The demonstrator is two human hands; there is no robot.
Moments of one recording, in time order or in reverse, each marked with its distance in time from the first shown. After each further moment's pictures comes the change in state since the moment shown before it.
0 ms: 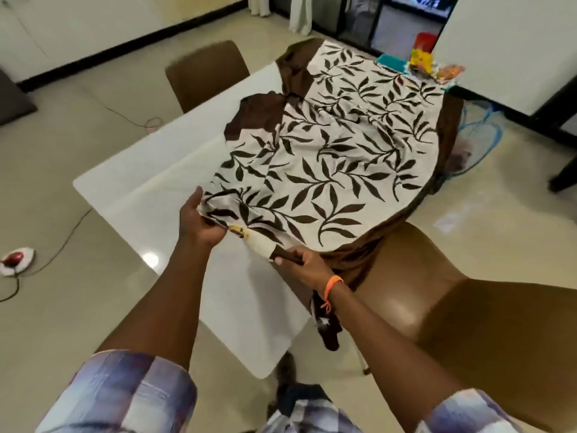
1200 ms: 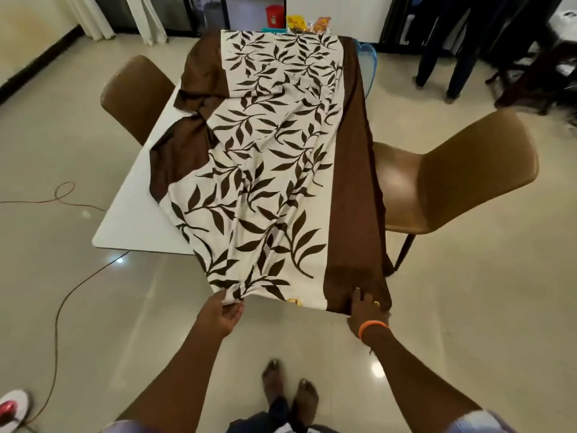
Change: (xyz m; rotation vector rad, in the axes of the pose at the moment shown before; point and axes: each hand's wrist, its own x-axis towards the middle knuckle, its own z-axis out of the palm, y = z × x) left_hand -0.043 0.174 -0.275 0.808 0.250 -0.473; right_hand -0.115 0.085 0.345 -0.762 0.413 0.855
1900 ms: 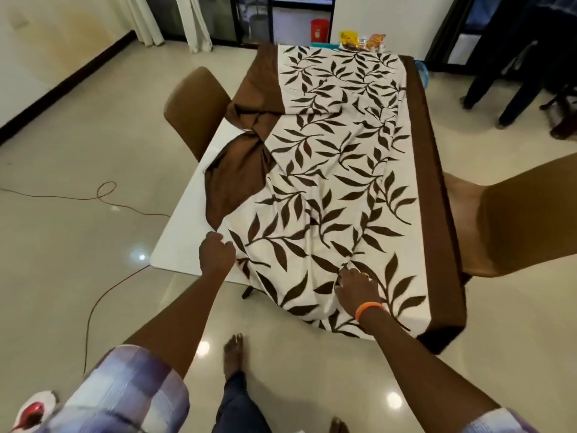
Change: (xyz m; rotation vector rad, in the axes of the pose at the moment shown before) left_hand 0.070 0.217 -0.017 0.966 0.417 0.904; right_hand 0.065 -0.199 -0.090 0.046 0.289 -0.307
